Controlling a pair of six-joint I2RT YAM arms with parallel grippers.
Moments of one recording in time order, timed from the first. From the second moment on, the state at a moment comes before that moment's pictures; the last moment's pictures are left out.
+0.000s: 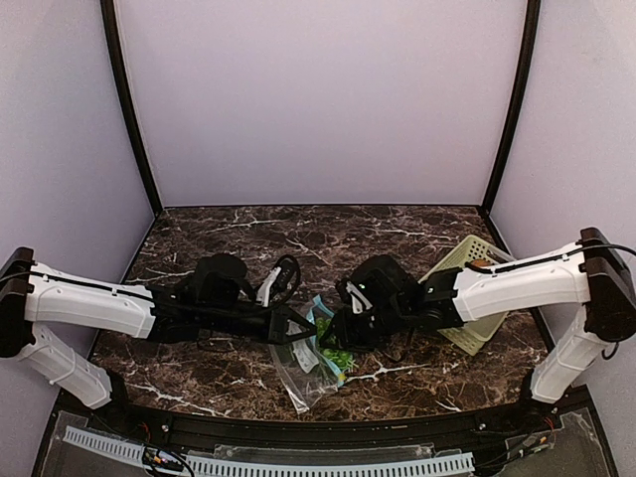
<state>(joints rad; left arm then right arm) -1.00 1.38 0.70 0.20 0.35 -0.81 1.09 1.60 0.97 -0.22 -0.19 0.94</state>
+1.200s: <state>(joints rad) -1.00 1.37 0.70 0.25 0.32 -0.86 1.13 1.68 0.95 0.08 -0.03 1.06</state>
